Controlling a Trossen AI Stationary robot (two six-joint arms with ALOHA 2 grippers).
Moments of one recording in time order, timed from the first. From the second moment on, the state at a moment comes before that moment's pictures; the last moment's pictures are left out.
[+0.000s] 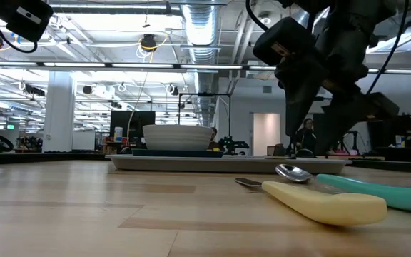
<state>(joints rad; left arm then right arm) -0.26 0.15 0.29 -0.17 0.51 -0.25 0.31 1.66 0.96 -0.43 -0.01 1.47</state>
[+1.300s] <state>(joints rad) -0.26 0.15 0.29 -0.17 0.49 -0.25 0.31 1.87 1.03 -0.45 -0.13 1.47</state>
